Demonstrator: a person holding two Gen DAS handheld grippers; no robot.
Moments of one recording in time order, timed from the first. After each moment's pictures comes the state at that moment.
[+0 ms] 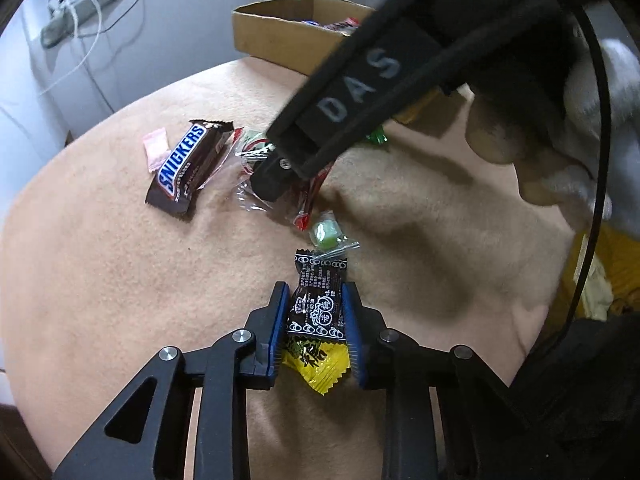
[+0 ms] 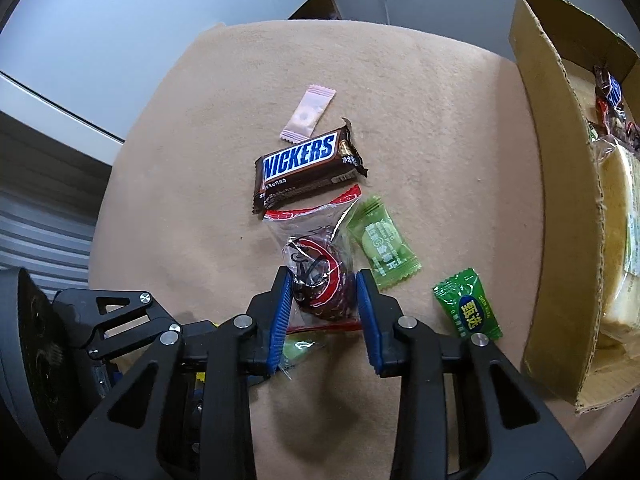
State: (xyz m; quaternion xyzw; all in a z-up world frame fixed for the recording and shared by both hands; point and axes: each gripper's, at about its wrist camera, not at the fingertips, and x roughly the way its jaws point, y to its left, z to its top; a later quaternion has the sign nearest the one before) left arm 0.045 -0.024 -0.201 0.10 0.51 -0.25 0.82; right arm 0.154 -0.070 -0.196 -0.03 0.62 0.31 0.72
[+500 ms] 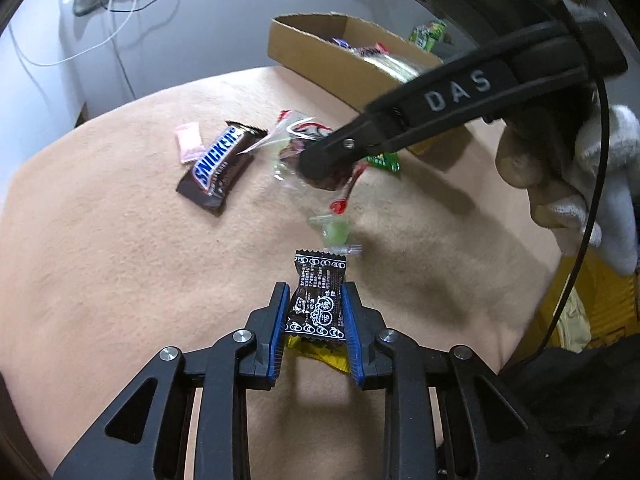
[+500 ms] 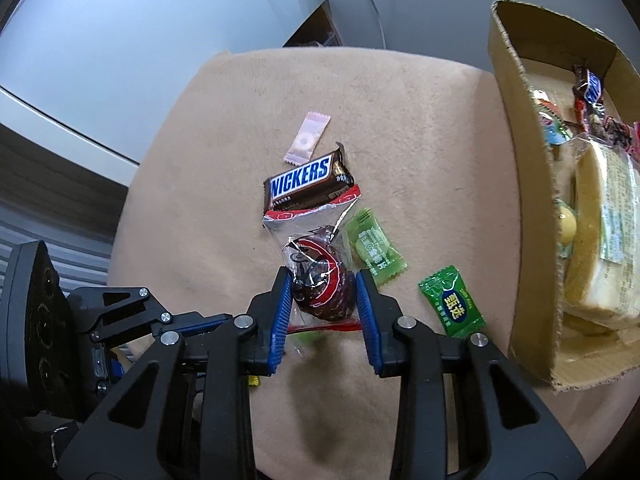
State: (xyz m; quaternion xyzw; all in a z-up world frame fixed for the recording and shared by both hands) left arm 0.056 0.008 -0.184 0.03 0.51 -0.24 0.83; right arm 0.154 -0.086 -0.172 0.01 0.61 0.31 0.73
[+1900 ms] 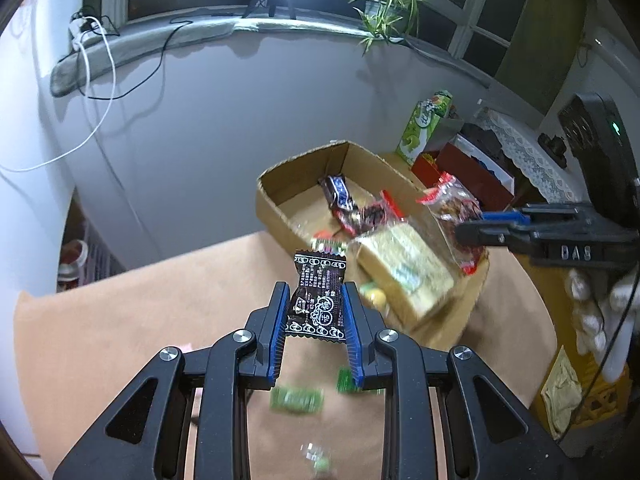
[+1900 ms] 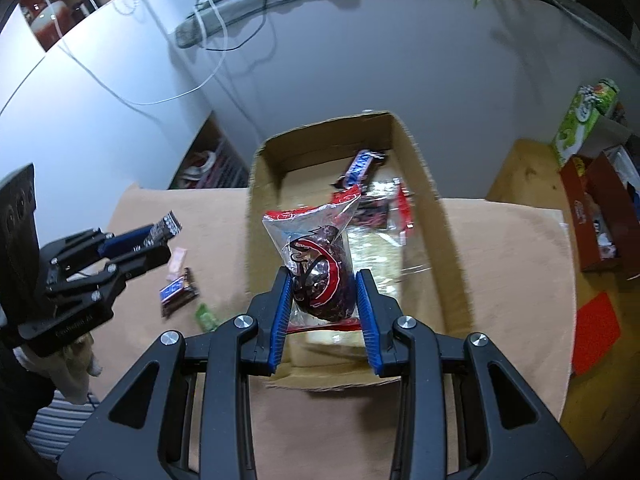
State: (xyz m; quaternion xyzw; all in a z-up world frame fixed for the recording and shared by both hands) left arm 0.183 -0.047 -0.102 0.01 0.44 -0.24 0.86; right arm 0.208 -0.257 -0.091 0.05 0.53 0.14 0.84
